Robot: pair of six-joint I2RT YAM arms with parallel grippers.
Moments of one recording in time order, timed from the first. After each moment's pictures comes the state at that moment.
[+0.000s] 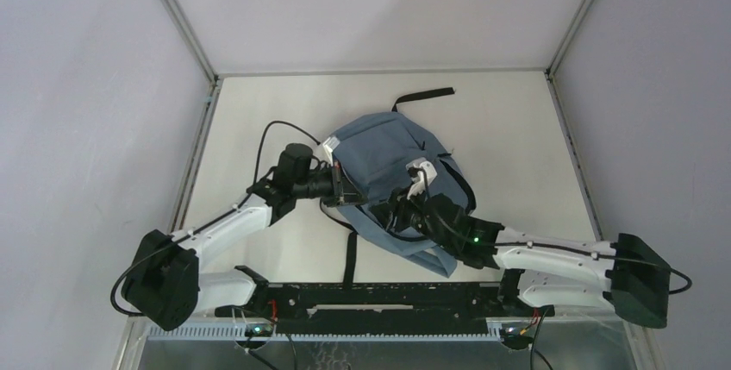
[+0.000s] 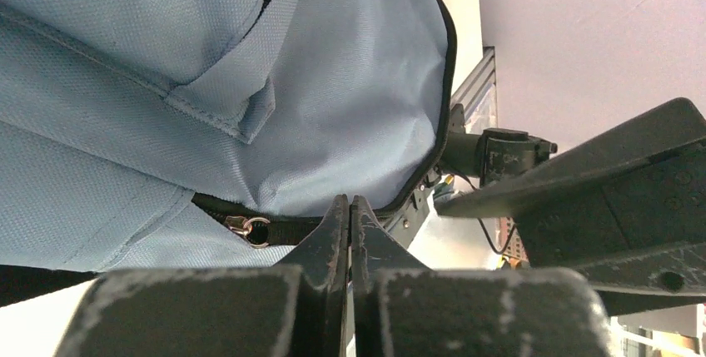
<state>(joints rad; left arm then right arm) -0.54 1.22 0.65 -0.01 0.61 -0.78 1.10 1.02 0.54 0.18 0.23 0.64</state>
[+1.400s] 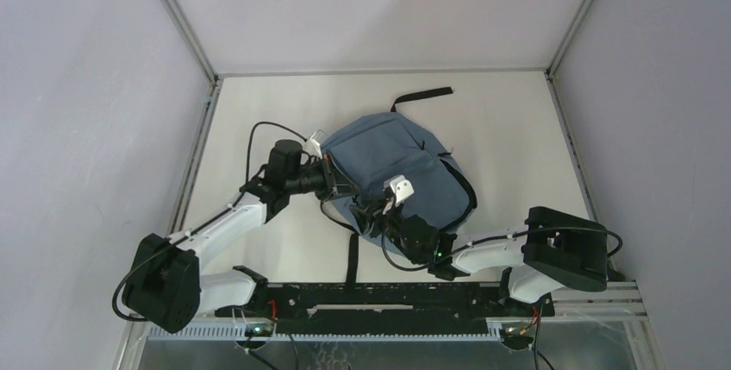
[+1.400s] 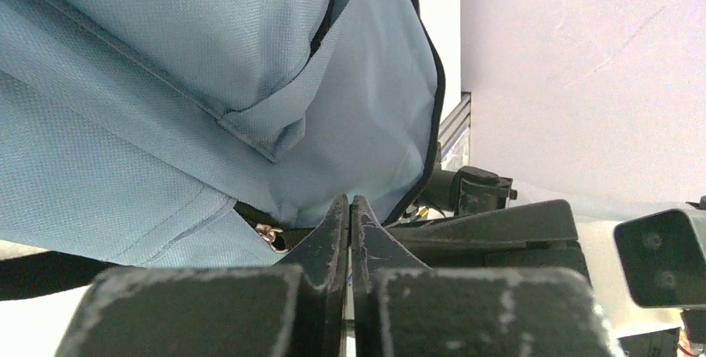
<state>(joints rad) -0.45 1.21 0.65 -0.01 0.61 -0.87 1.26 1.47 0.47 0.91 0.54 0.38</state>
